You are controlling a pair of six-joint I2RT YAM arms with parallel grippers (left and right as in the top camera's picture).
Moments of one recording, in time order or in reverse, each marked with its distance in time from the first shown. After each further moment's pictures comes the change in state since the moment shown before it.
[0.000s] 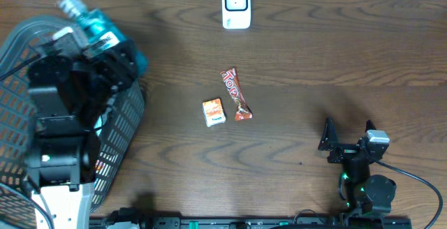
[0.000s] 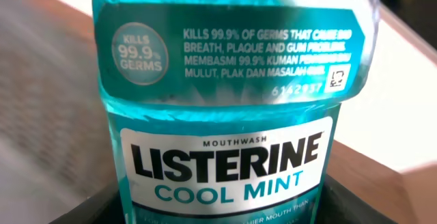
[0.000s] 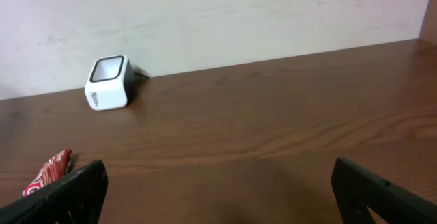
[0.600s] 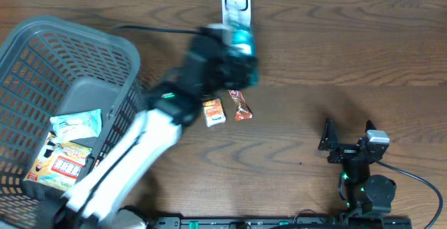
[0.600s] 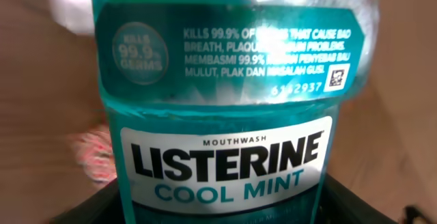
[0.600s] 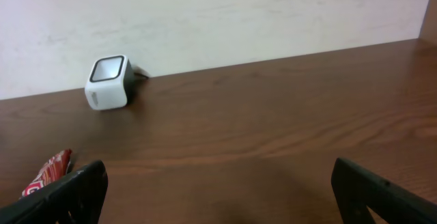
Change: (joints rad) left arm -0.621 0.485 0.000 0.305 -0.035 -0.017; right arm 0.000 0.000 0.000 0.000 0.000 0.000
